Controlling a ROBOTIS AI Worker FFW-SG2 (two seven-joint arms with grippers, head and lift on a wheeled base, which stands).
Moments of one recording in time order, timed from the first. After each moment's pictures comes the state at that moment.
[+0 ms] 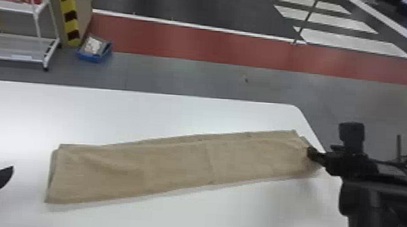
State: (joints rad) left arm 0.17 0.11 0.47 -1.82 0.02 0.63 -0.97; right arm -0.25 -0.18 -0.58 -1.30 0.53 0.40 0.49
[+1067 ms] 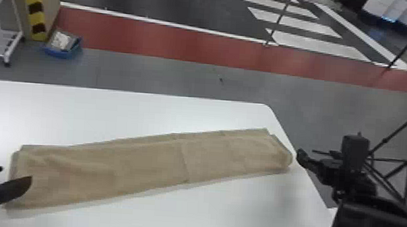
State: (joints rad) left arm 0.13 0.10 0.24 -1.86 -0.07 0.79 -0.91; right arm -0.06 -0.16 -0.68 -1.53 0.32 0.38 0.49
